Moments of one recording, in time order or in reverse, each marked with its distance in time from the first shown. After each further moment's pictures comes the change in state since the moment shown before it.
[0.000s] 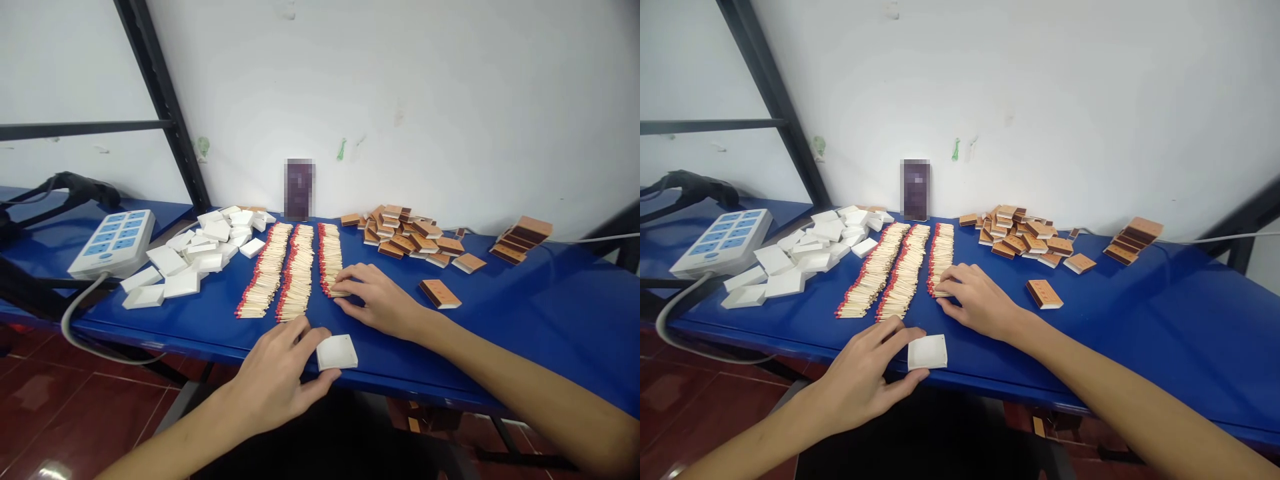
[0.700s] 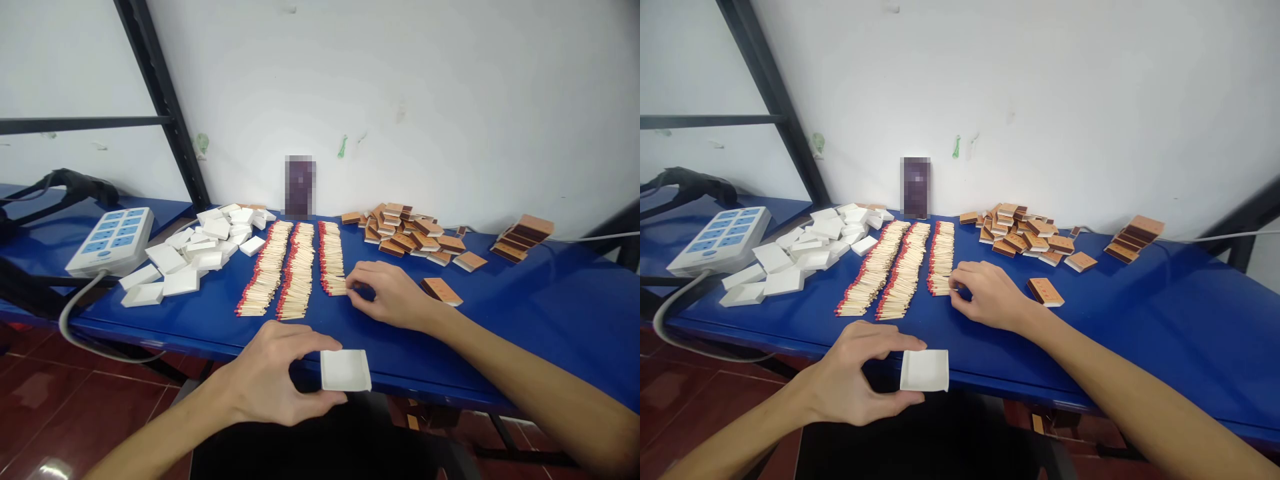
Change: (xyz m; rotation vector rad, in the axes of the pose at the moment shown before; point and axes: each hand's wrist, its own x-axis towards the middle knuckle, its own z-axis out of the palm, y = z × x) left_hand 0.007 -0.003 -0.015 -0.281 0.190 0.202; right_hand 0.000 0.001 -0.016 -0.091 -0.088 0.147
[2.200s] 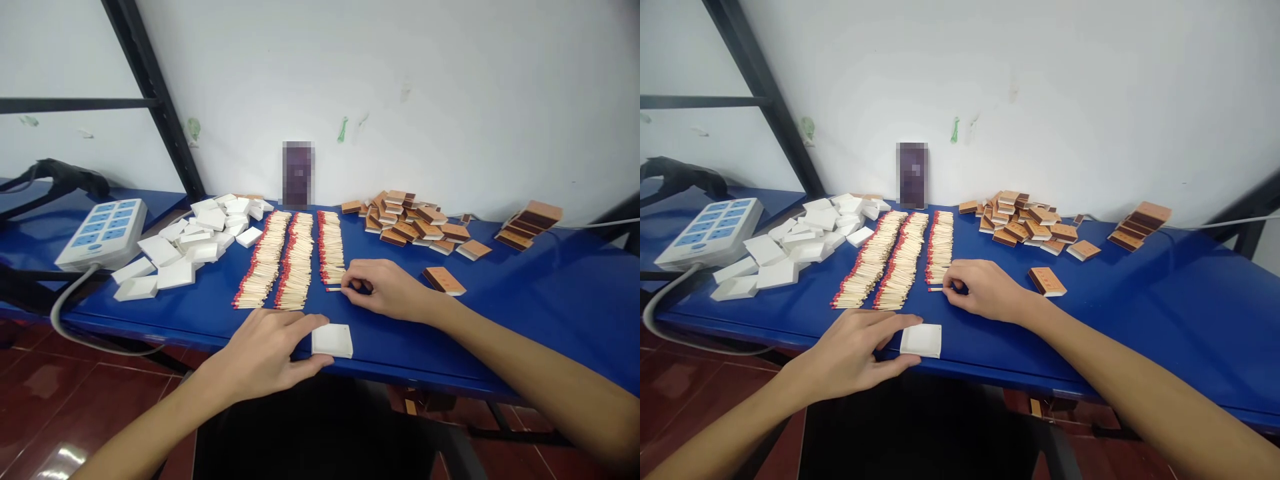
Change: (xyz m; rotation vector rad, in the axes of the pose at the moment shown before) left_hand -0.003 -0.015 -0.002 0.333 -0.251 -0.098; right_hand 0.000 0.002 0.005 0.183 -0.102 -0.033
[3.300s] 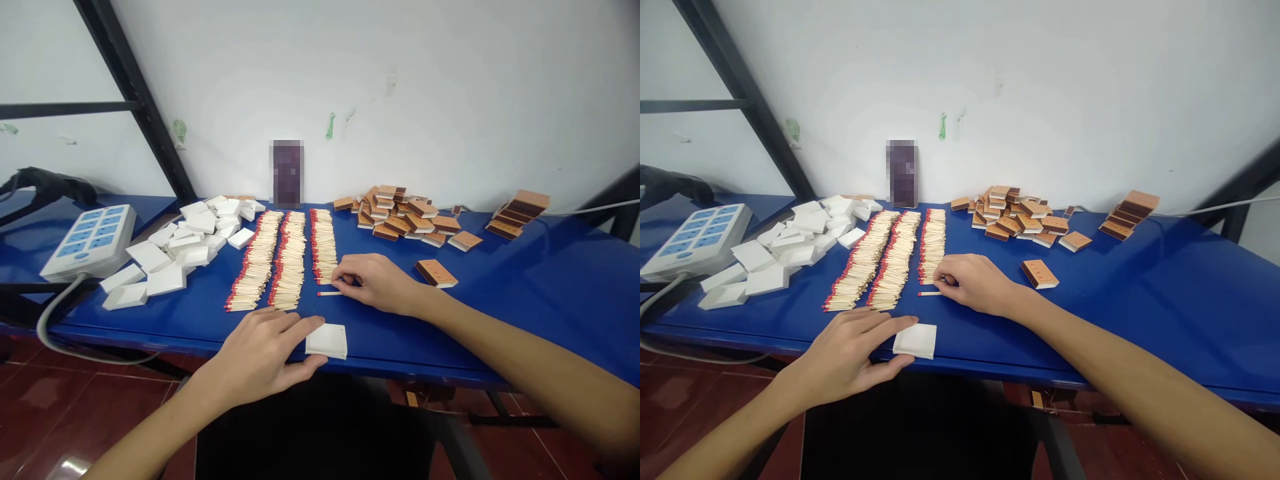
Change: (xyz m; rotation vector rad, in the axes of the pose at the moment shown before) left_hand 0.000 -0.002 0.004 0.100 0.078 0.168; right_hand 0.004 0.002 0.003 -0.011 0.037 0.033
